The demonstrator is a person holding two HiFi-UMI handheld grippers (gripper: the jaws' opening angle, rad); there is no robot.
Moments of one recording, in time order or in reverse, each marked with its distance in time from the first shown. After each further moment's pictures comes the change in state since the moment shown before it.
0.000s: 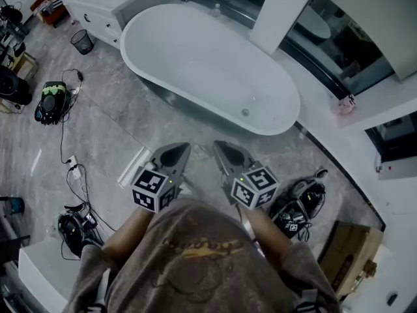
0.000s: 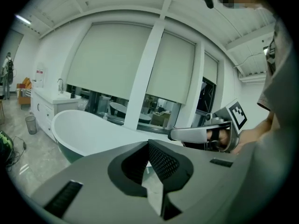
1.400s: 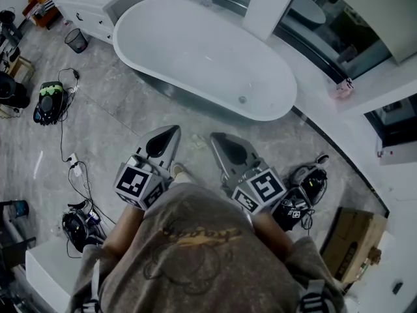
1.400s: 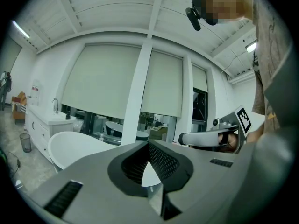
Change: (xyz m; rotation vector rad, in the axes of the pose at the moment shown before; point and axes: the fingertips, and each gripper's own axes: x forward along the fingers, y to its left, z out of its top) left arm -0.032 -0.019 0.055 0.091 -0.196 -0.024; right arm -0.045 0.042 0.044 -0.136 -0.178 0.051
